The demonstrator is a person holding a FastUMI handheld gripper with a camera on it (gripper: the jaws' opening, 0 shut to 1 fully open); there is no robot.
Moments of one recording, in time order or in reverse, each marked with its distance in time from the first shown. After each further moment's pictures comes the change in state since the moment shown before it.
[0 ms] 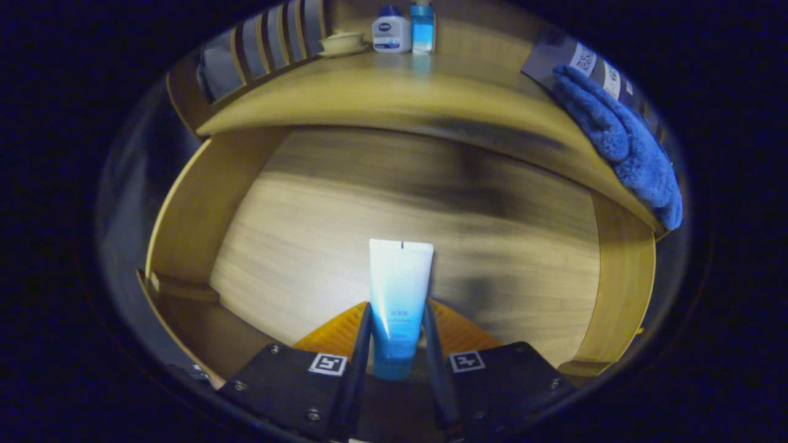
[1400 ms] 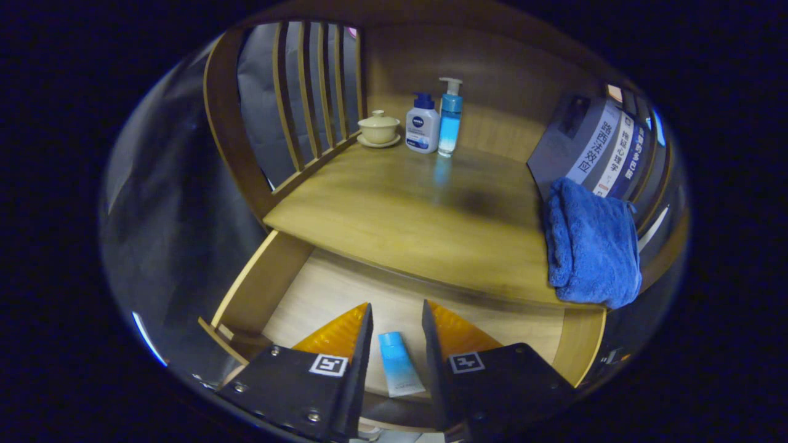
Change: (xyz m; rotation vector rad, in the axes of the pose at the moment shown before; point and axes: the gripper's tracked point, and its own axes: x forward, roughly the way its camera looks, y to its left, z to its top) arm -0.070 0.014 0.093 -0.089 -0.235 -0.004
